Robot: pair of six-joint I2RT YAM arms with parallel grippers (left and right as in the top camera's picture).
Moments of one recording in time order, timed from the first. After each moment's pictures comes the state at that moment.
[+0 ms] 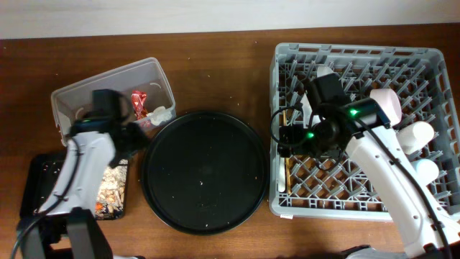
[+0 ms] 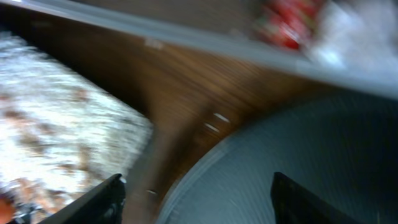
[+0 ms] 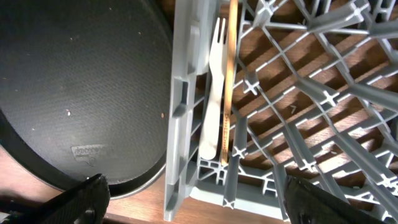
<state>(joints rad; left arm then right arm) 0.06 1.60 1.11 -0.83 -0.06 -0.51 0.27 1.47 1.33 -1.21 -0.19 0.31</state>
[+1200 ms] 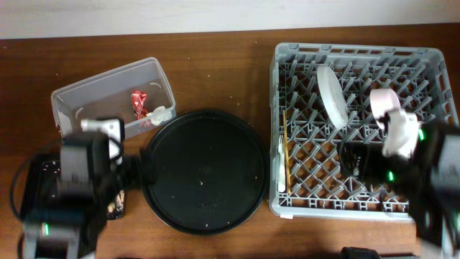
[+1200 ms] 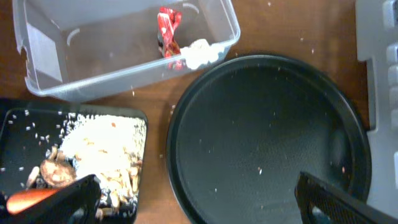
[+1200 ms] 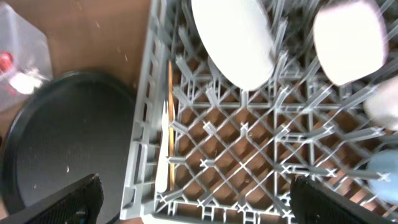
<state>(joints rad) -0.11 0.94 1.21 -1.15 -0.06 -0.18 -0.14 0.88 1.22 -1.17 -0.25 0.04</state>
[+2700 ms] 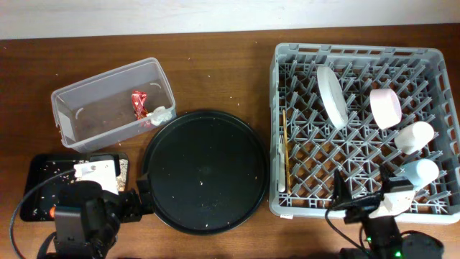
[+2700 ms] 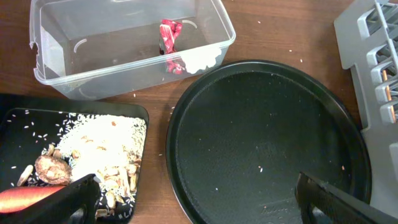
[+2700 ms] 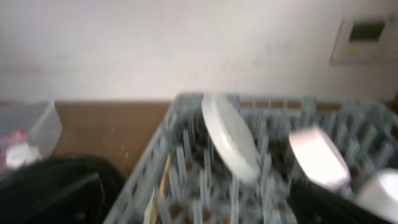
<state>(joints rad) -0.11 0.62 1.00 -1.10 -0.06 -0.18 -0.06 0.02 0.49 -0.57 -0.16 0.04</state>
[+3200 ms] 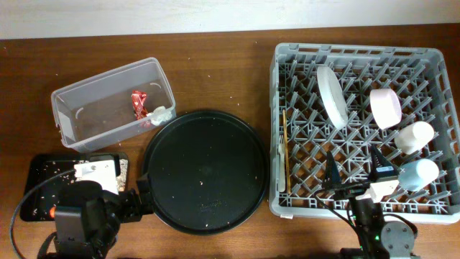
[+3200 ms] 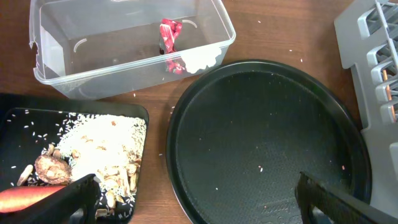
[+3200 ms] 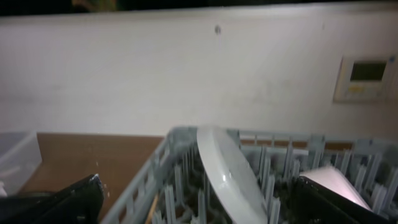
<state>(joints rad) -0.11 0.62 1.00 -1.10 -0.06 -0.18 -0.06 0.01 0.13 -0.02 -0.16 0.04</state>
